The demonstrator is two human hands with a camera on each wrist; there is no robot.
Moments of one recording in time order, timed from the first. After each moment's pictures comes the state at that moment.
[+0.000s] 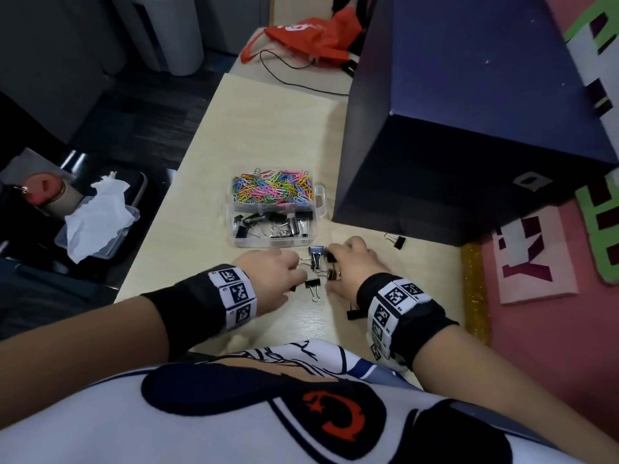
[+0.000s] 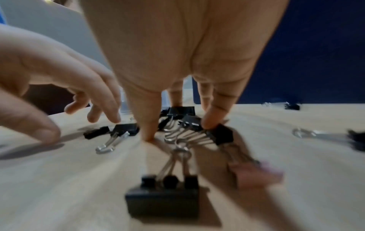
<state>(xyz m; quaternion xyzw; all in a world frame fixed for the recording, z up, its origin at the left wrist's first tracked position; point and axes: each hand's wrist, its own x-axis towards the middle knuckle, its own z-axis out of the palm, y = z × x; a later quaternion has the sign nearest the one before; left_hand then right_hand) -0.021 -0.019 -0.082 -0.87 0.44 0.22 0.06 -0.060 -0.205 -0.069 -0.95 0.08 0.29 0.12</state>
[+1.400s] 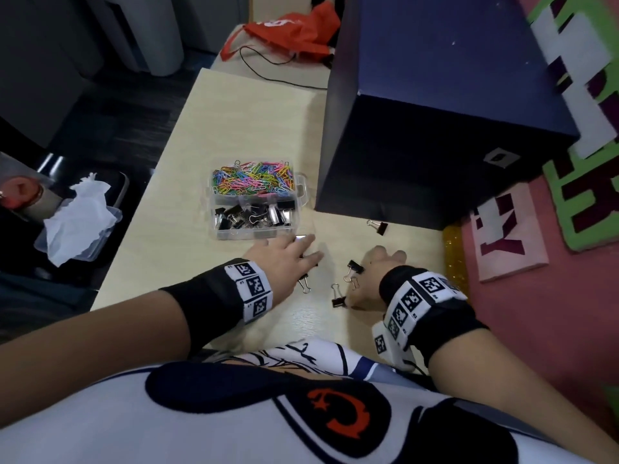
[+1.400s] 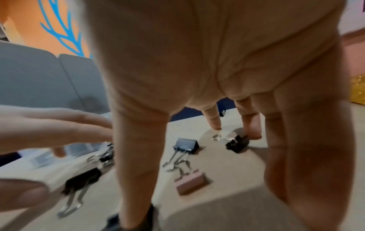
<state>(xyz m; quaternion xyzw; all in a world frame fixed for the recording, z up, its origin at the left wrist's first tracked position) -0.039 -0.055 -0.085 -0.88 0.43 0.17 0.07 -0.084 -0.240 -0.060 -0.86 0.31 0.39 0.04</state>
